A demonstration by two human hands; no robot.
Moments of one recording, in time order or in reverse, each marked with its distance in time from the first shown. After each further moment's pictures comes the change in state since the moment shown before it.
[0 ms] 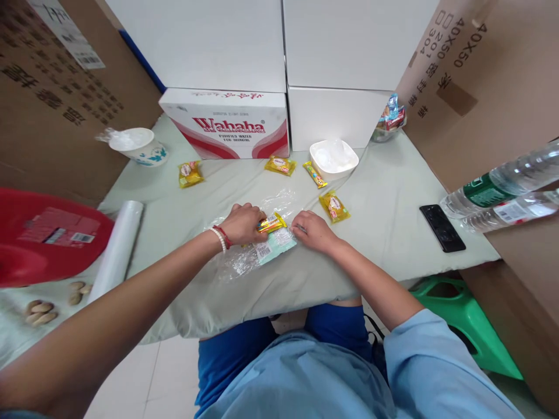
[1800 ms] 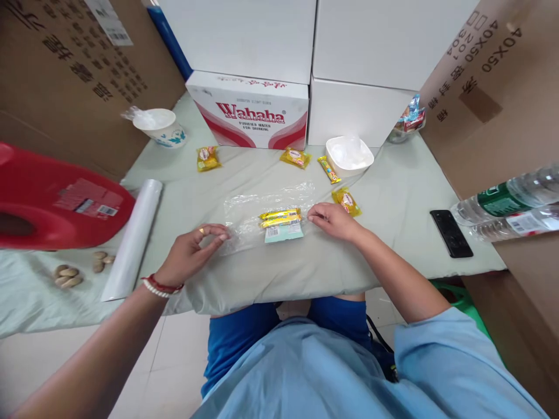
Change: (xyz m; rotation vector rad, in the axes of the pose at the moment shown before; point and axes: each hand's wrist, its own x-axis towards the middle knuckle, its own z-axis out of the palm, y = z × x) left_hand -0.146 -0.052 0.078 -0.805 0.565 -0.214; right_hand 0.000 -0.016 -0.047 0.057 -0.146 0.008
